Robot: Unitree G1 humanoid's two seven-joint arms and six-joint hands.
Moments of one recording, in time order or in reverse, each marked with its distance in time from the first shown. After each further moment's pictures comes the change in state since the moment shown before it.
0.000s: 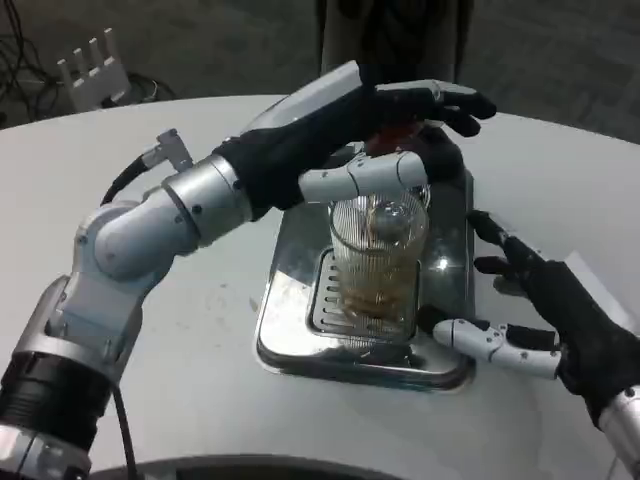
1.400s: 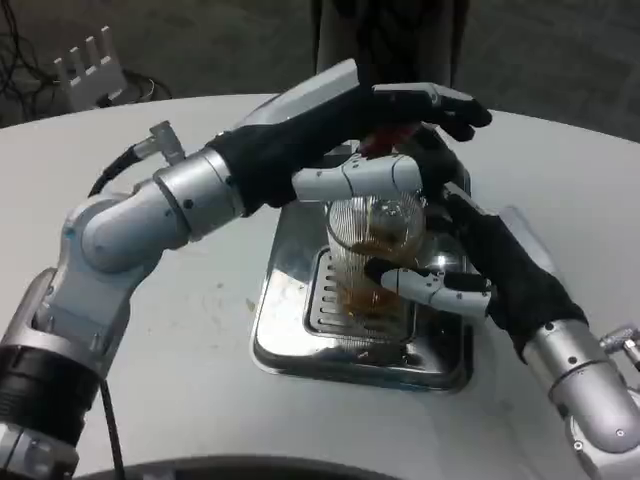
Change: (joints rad) left arm -0.008 0.034 -0.009 -0.016 0.001 -0.001 -0.013; right arm -0.300 0.016 0.076 0.441 0.092 -0.140 -0.144
